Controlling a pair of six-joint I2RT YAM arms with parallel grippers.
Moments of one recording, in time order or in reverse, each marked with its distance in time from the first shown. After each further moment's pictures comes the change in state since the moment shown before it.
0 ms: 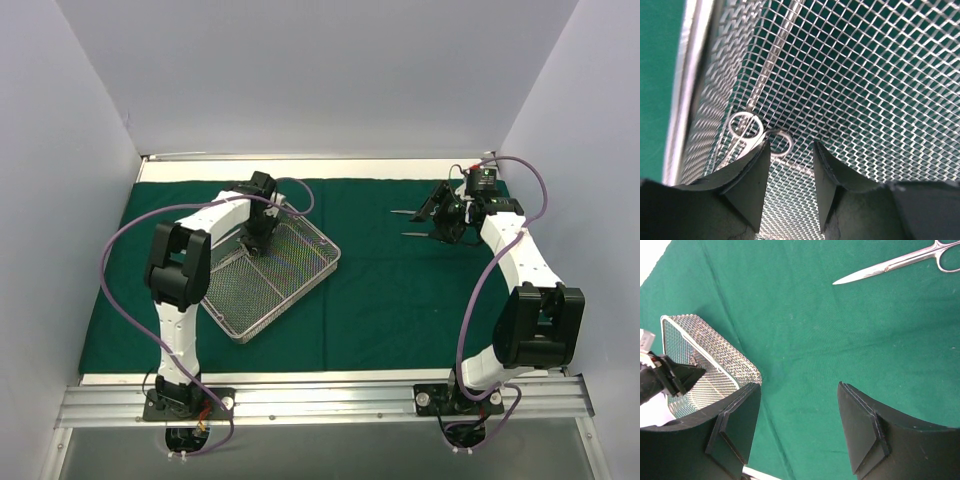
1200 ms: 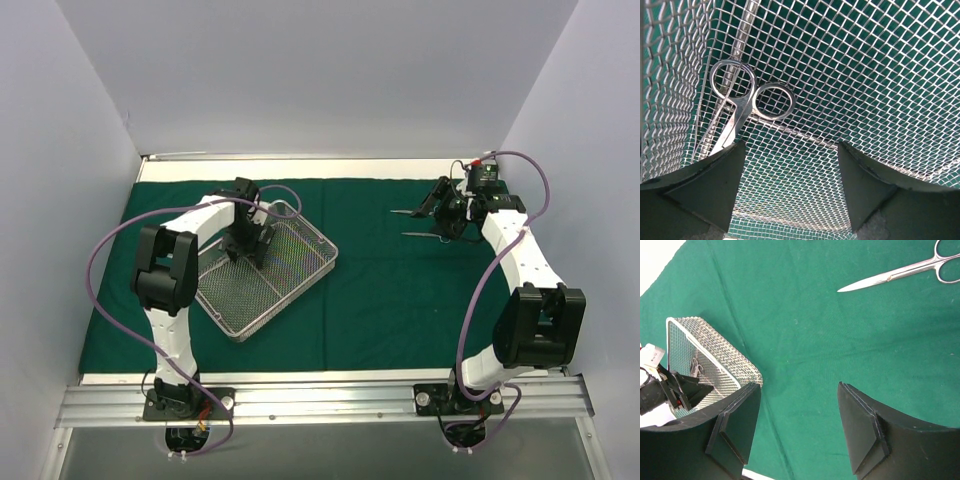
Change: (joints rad) left arm 0.082 -0.067 -0.126 -0.022 0.133 0.058; right arm 0.000 0.000 0.033 -0.007 0.003 -0.006
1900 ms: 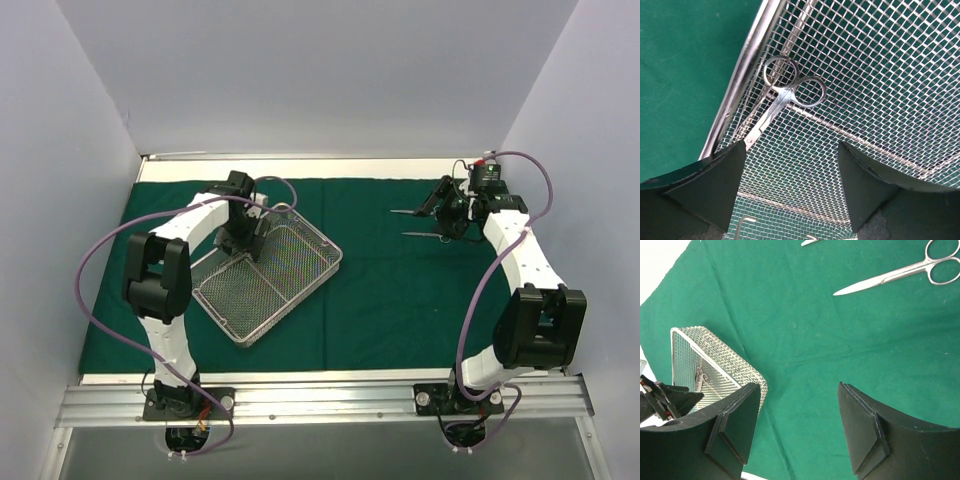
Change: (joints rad) left arm 0.002 -0.089 0.004 -0.026 -0.057 -0.051; right arm -0.008 -0.004 0.000 -0.001 0.011 0.018
